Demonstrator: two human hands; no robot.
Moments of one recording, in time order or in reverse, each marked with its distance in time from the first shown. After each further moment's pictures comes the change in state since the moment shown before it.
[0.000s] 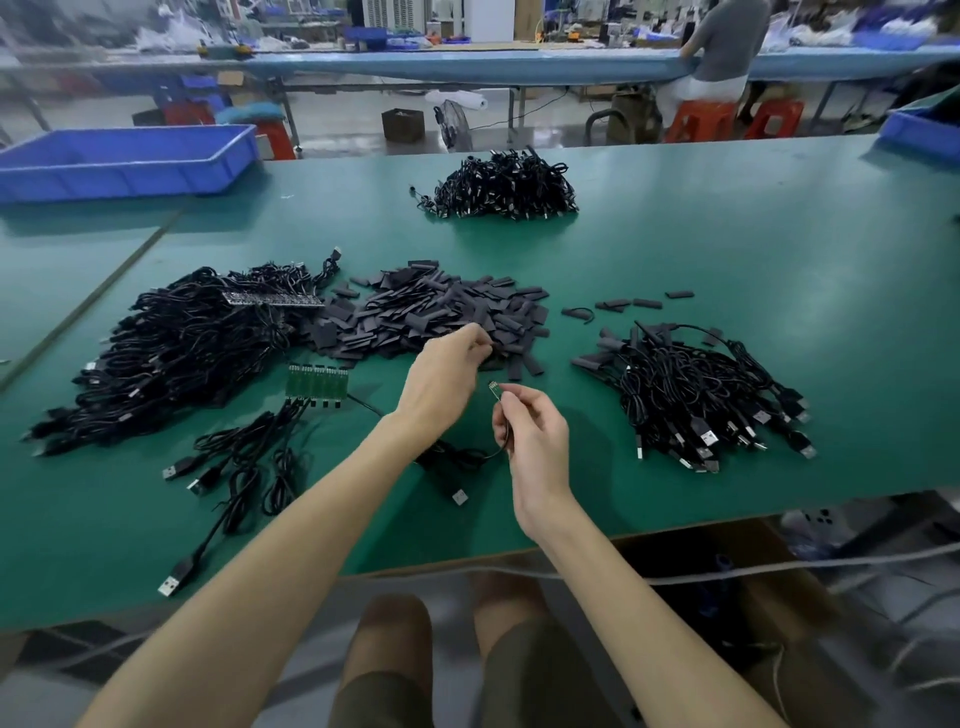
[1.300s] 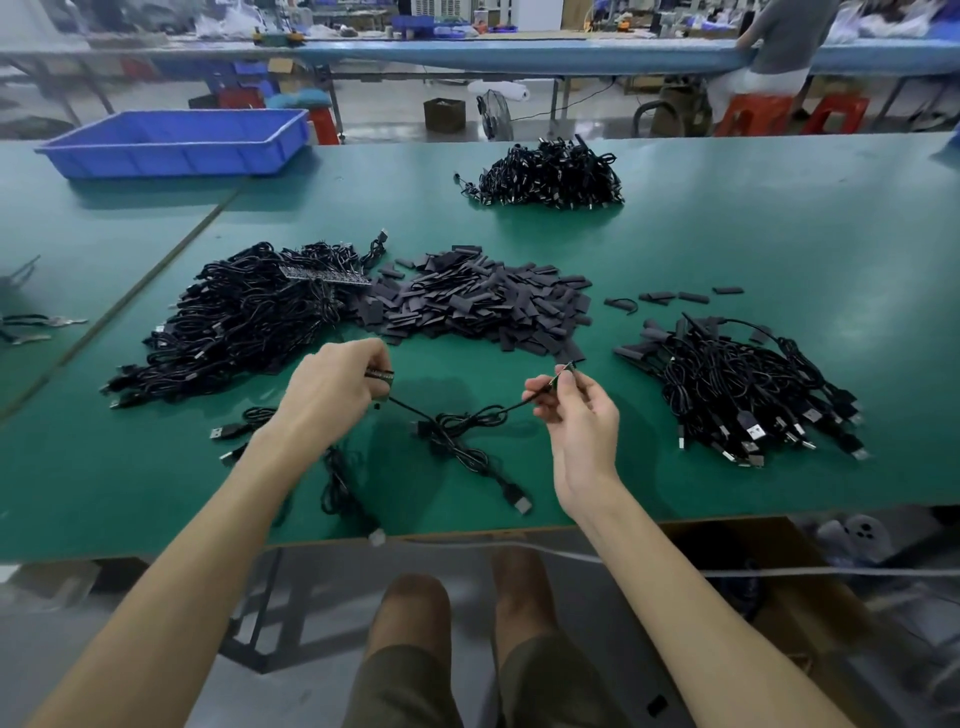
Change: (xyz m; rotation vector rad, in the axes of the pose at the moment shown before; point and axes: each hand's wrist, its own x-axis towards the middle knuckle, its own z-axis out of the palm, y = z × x) left_hand -0.073 -0.068 -0.120 0.330 -0.059 -0.251; right_hand 0.000 -0.008 0.001 0.206 0.002 0.039
